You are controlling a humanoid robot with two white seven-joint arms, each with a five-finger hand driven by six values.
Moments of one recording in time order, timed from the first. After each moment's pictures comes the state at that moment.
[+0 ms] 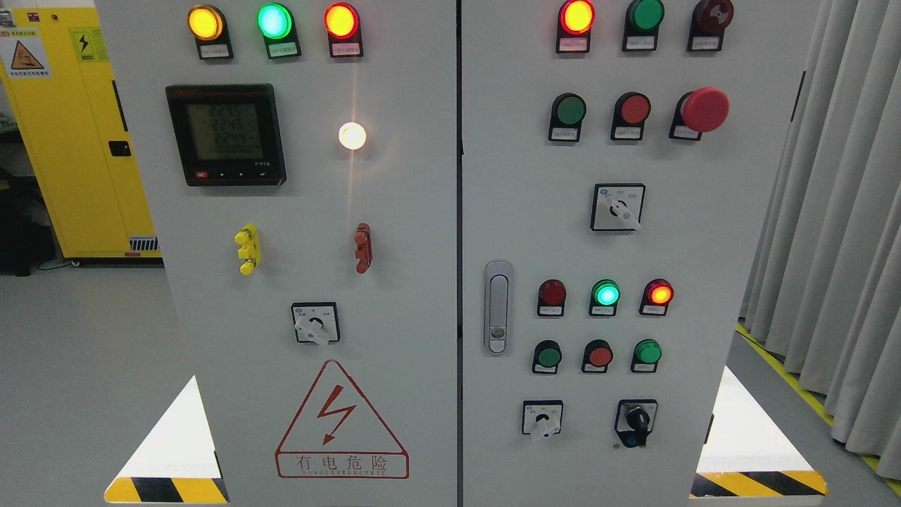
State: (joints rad) left arm 0.00 -0.01 -0.17 0.00 0.10 -0.12 0.05; right arm 0.16 -0.10 -0.18 -0.22 0.18 -0.01 0.29
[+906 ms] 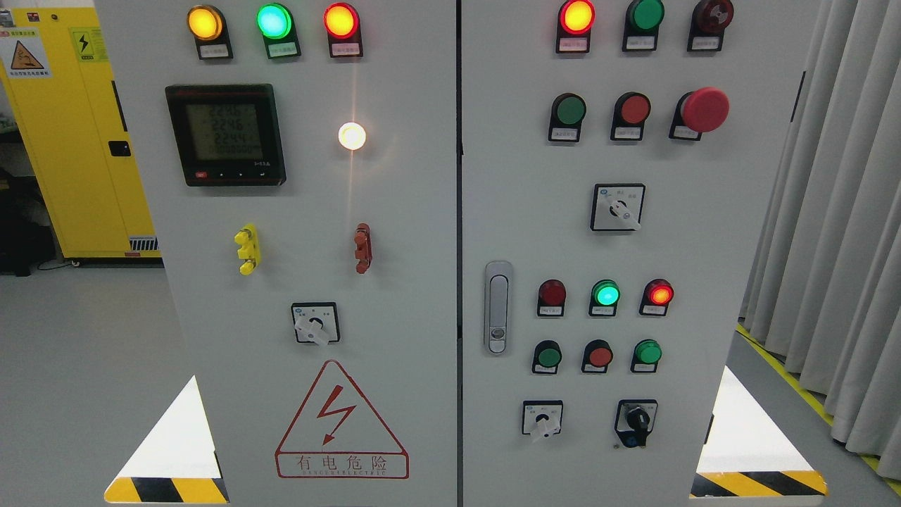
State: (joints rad) left arm 0.00 0.00 -0.17 0.00 0.10 -0.12 0.05; right arm 0.15 -0.09 -0.14 -0.24 0.19 -0.06 0.27
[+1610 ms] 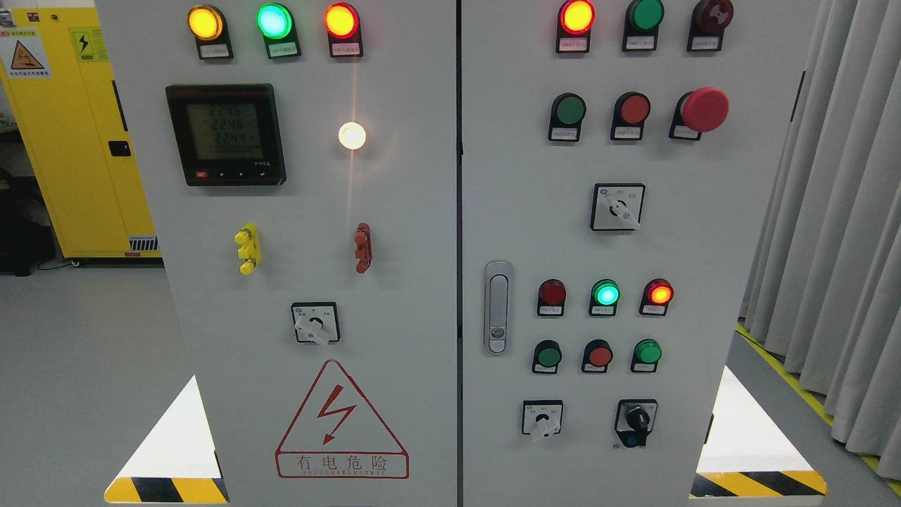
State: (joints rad) left arm 0.00 0.00 -0.17 0.00 0.10 -0.12 0.05; right arm 0.33 -0.06 -0.03 -0.77 0.56 -0.14 0.19
